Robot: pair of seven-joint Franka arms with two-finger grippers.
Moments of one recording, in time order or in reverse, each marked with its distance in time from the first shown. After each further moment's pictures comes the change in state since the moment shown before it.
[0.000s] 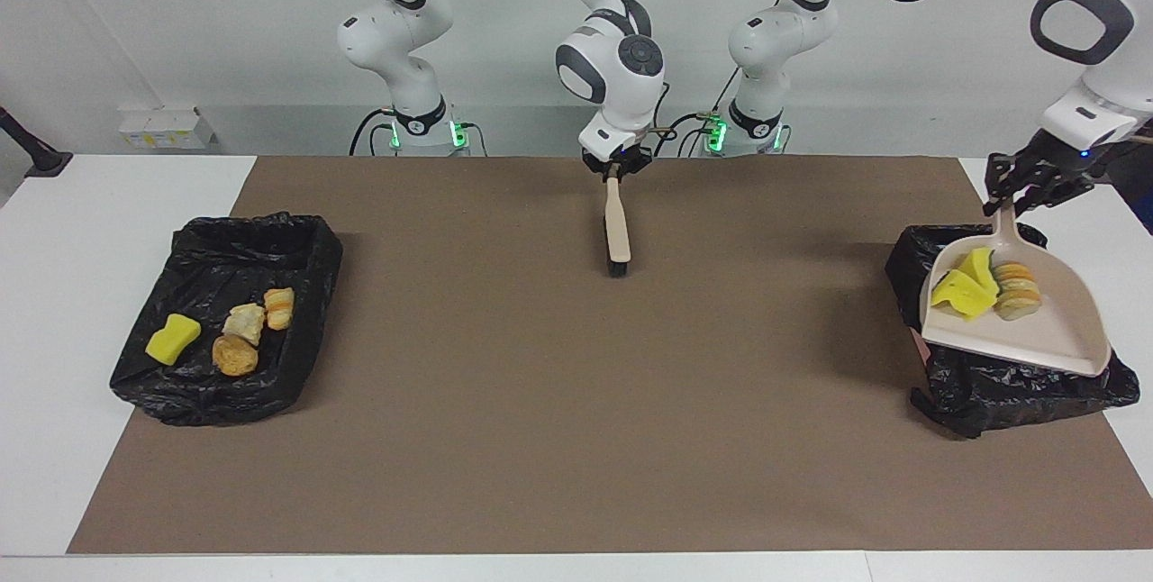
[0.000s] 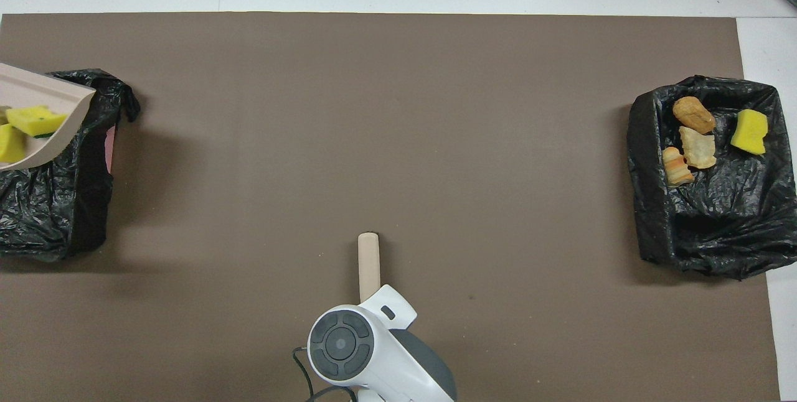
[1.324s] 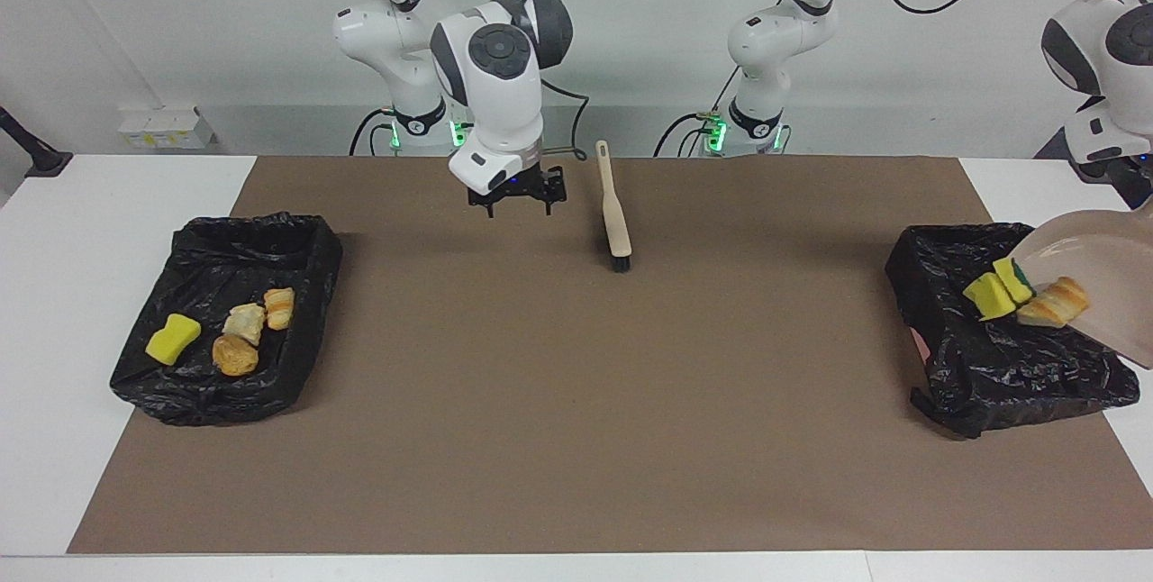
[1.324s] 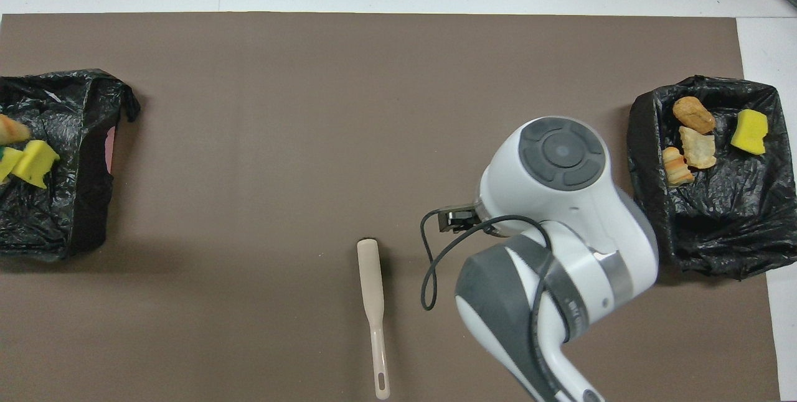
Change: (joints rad) left arm -0.140 0.104 -0.023 0.114 0.938 0.105 0.287; right arm -0.462 -0.071 -0.028 0.245 -0.127 -0.259 -0.500
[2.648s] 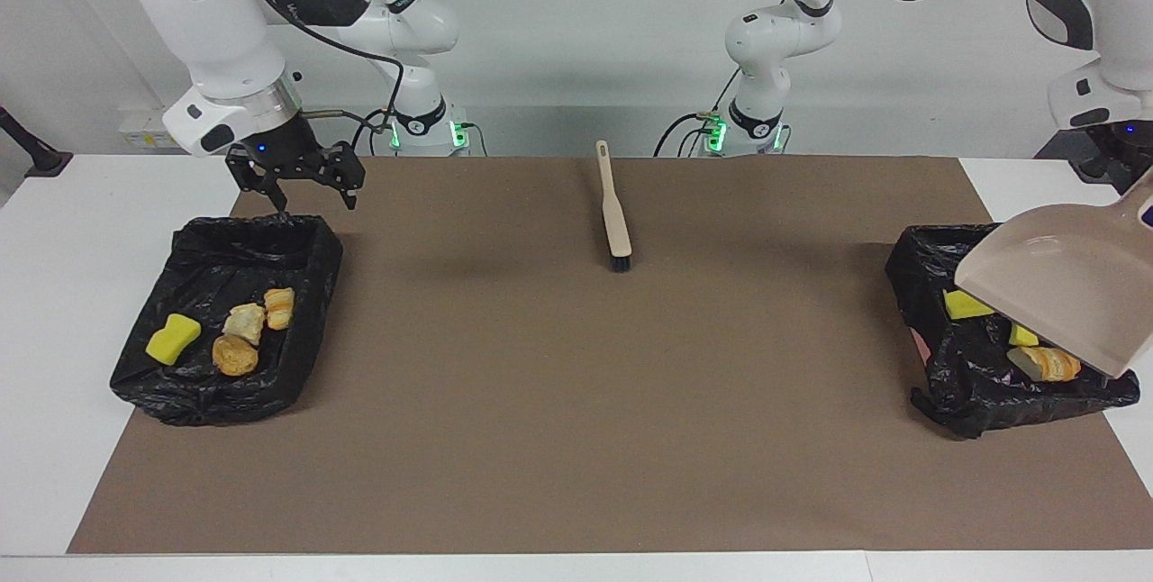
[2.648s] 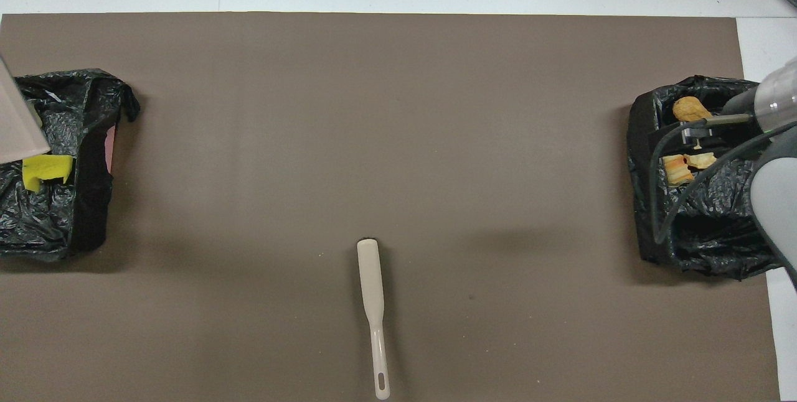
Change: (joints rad) left arm -0.176 -0.033 -0.029 0.135 -0.587 -0.279 -0.331; right arm -0.321 -0.051 -0.144 0.260 -0.035 -0.198 -0.419
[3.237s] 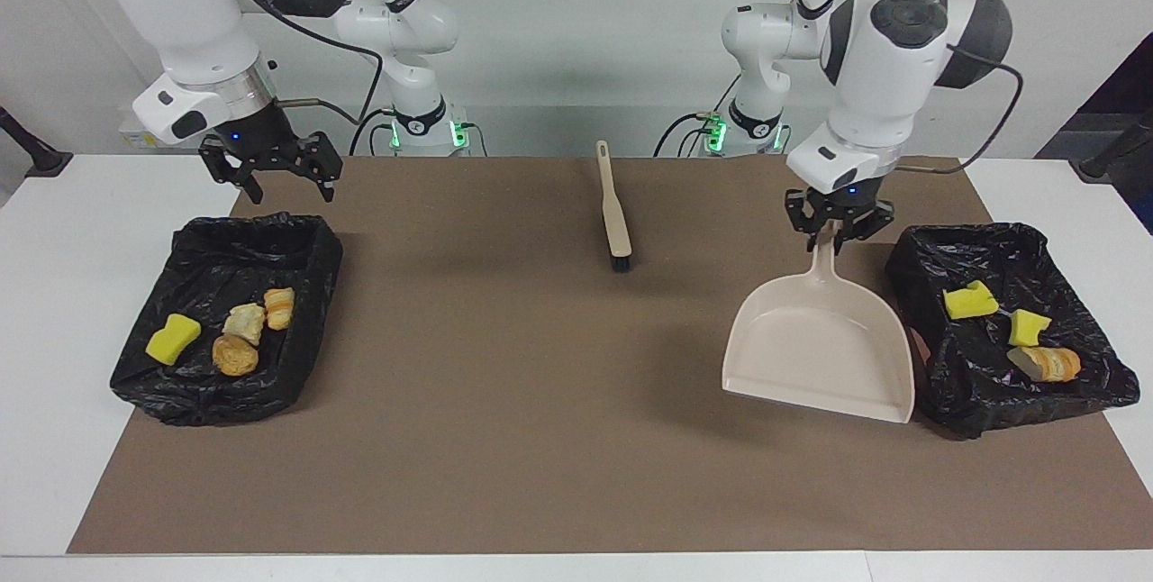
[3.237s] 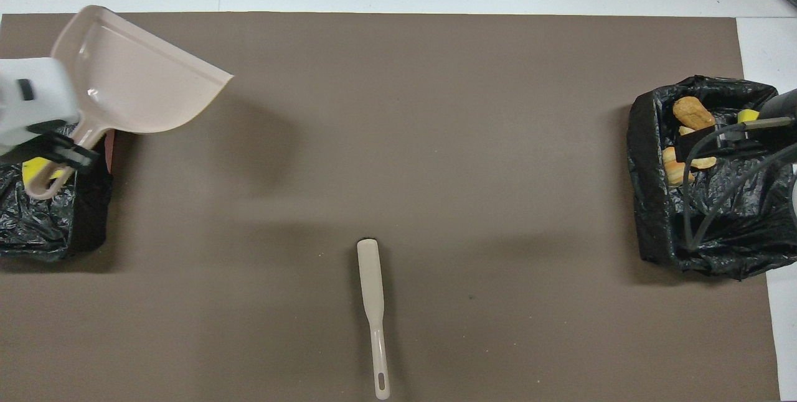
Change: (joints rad) left arm -0.388 0.042 -0.019 -0.175 -0.163 0.236 -0.832; right arm 0.001 0.000 0.000 -0.003 0.000 0.000 0.000
